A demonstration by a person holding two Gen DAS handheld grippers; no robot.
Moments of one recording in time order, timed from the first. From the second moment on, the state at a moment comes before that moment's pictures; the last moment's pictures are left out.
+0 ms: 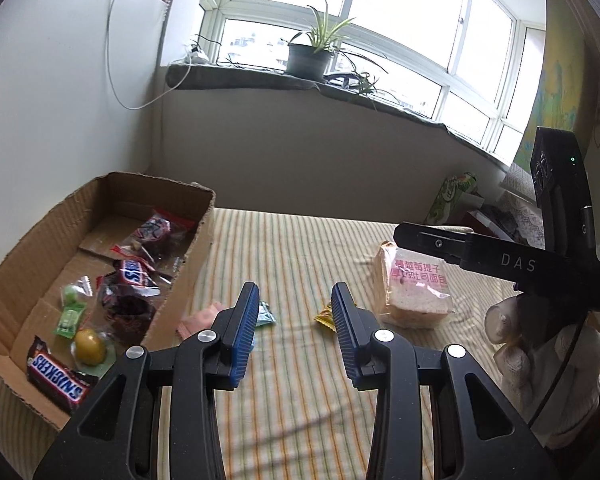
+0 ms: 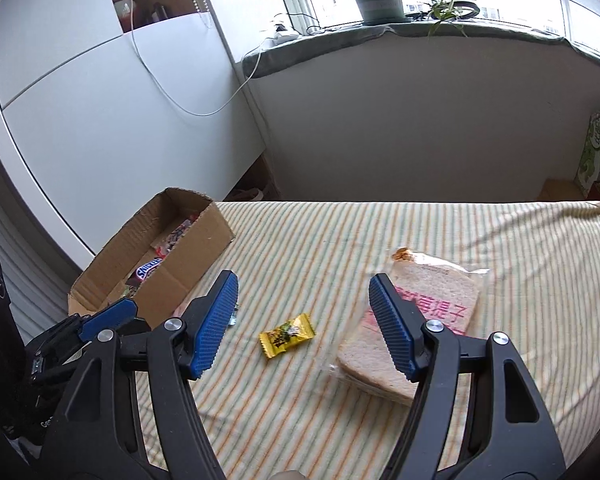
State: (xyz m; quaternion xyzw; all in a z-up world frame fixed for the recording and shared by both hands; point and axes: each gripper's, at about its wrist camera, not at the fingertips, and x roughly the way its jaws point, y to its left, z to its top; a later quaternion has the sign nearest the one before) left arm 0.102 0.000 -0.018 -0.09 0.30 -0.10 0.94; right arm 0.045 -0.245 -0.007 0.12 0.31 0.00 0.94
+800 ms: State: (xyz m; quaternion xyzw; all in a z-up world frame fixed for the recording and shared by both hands) left arm 0.168 -0.062 -0.071 -0.23 0.39 -0.21 0.86; right arm 0.016 -0.348 -0.067 0.25 0.36 0.00 0.90
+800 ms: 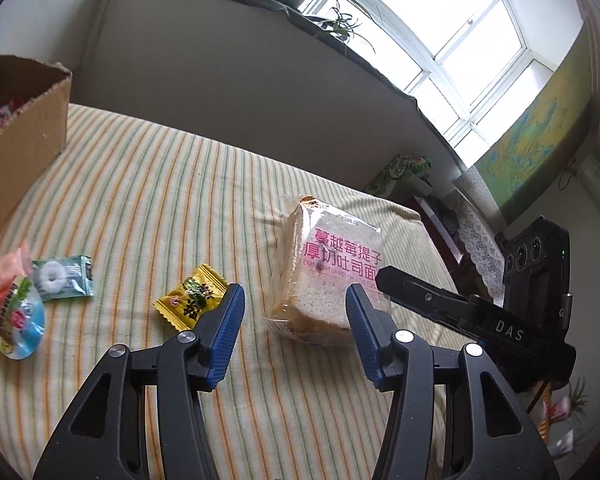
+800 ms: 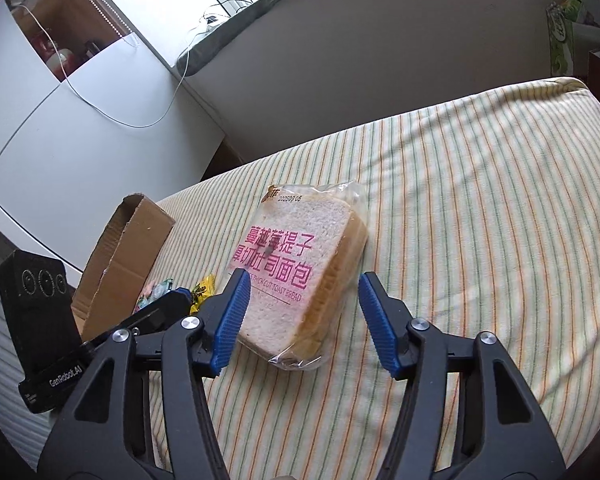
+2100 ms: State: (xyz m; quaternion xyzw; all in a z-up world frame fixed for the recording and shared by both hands) left arm 0.144 -0.073 -0.033 -0.17 0.35 -0.20 0.90; right arm 0.020 -0.298 -0.035 0.24 0.32 0.06 0.91
